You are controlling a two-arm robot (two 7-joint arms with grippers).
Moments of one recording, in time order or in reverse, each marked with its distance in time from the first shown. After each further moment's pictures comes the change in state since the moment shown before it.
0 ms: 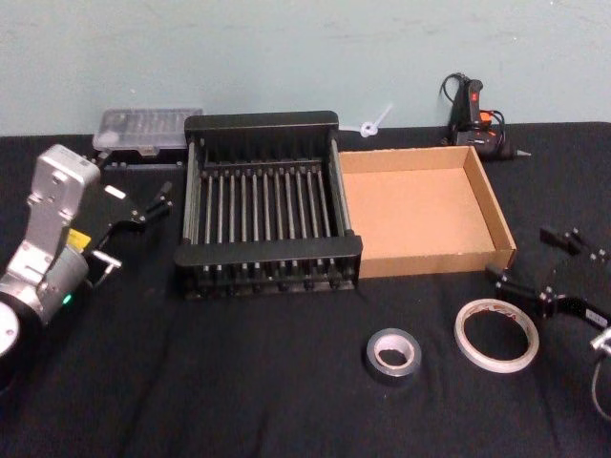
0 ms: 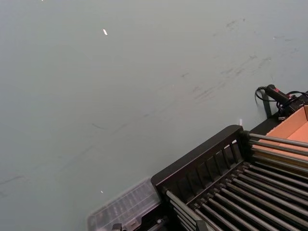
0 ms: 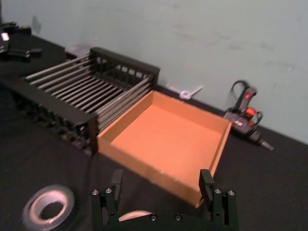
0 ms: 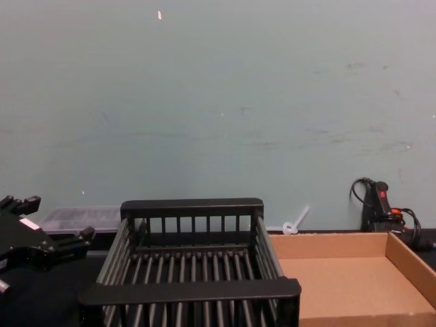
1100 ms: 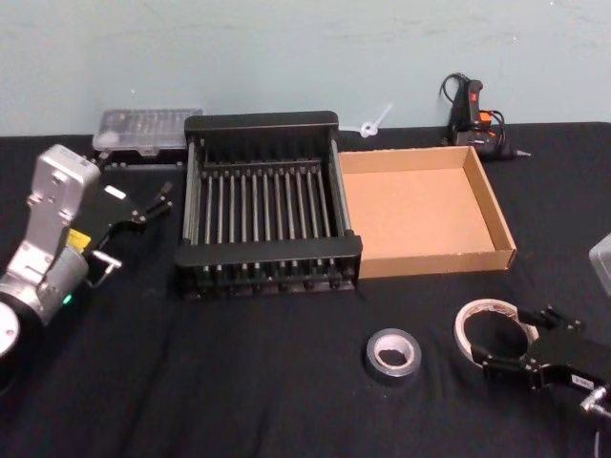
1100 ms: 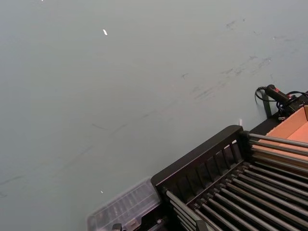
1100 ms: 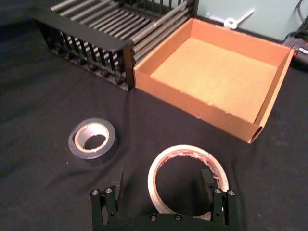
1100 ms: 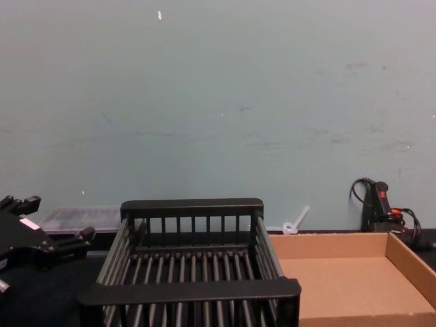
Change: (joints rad) left arm 0.000 0.000 0.000 0.000 0.000 0.000 0.000; right arm -0.049 0.008 -0.013 -0.010 0.001 0.210 0.102
